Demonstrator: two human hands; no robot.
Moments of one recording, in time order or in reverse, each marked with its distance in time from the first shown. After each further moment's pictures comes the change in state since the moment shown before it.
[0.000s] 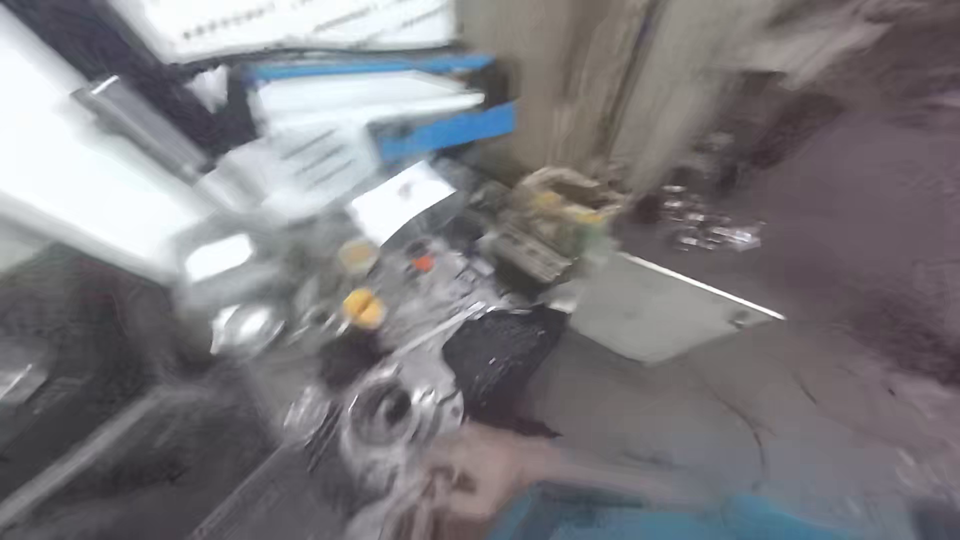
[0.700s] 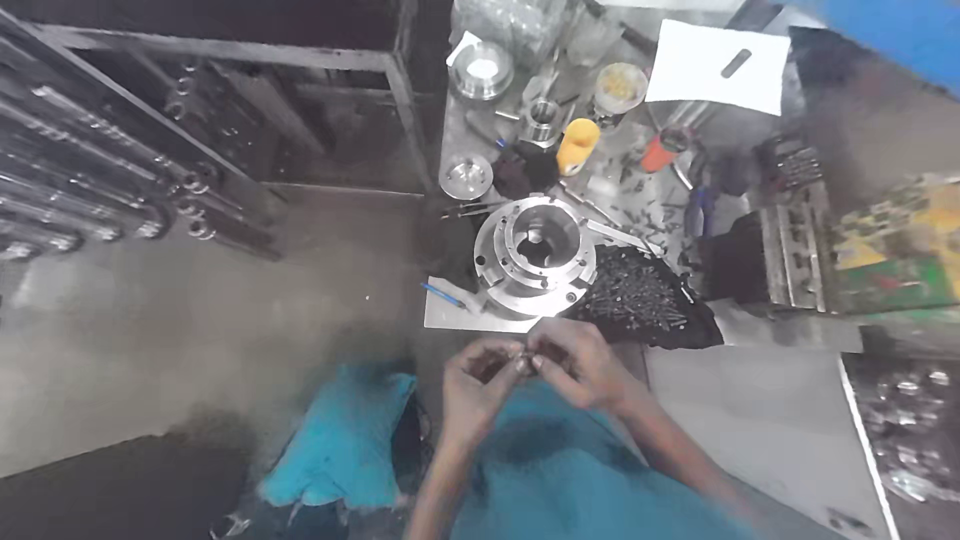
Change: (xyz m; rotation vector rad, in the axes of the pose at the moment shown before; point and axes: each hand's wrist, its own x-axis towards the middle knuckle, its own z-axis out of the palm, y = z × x) left_hand -0.043 -0.031 -0.043 -0.302 0.209 0.095; right_hand 0.011 0.000 0.037 0.075 -0.288 -0.155
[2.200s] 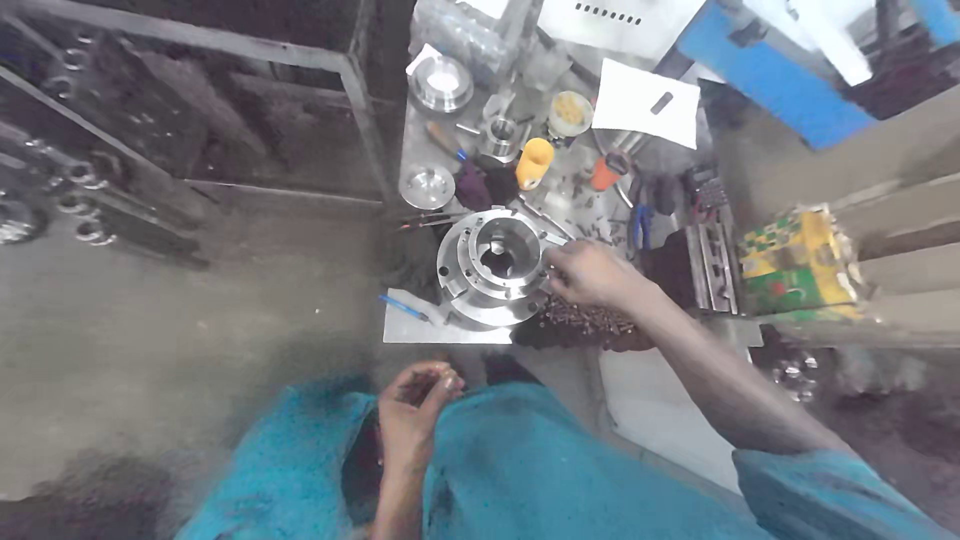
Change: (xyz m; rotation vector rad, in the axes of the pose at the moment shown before) left_hand -0.004 -0.045 -0.052 -0.087 0.039 0.083; right_hand 0.054 0.073 -0.122 -0.854 -0.432 0.184
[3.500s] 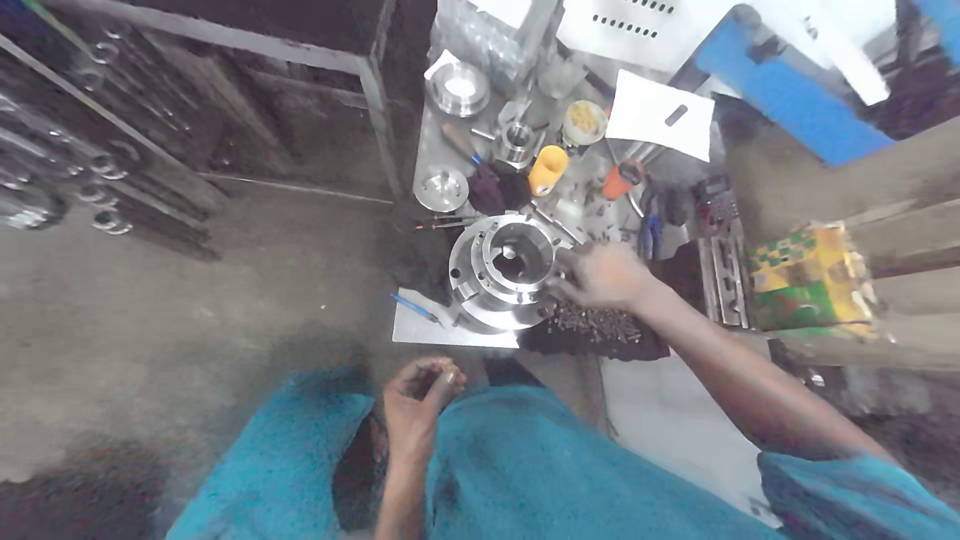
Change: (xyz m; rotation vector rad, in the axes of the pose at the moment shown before) left_hand 0.007 -0.001 -0.007 0.026 0.084 -0.029; right_hand 0.009 -0.003 -0.008 -0.124 -0.081 0.099
